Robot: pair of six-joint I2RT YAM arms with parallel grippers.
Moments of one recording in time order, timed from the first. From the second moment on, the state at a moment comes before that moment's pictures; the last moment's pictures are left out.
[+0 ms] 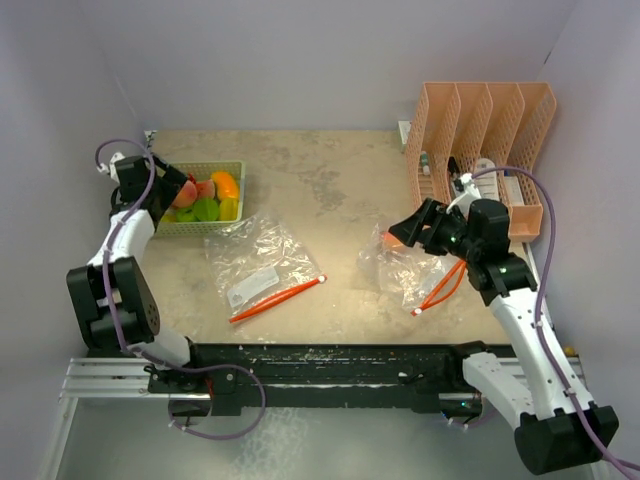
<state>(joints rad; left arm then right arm) 0.28 1.57 1.05 -0.07 0.06 -0.76 0.17 0.86 0.85 -0.45 -0.37 0.57</state>
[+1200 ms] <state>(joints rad) -0.80 1.98 1.31 0.11 0.09 -0.71 0.08 0.55 0.76 -0.59 0.05 0.60</state>
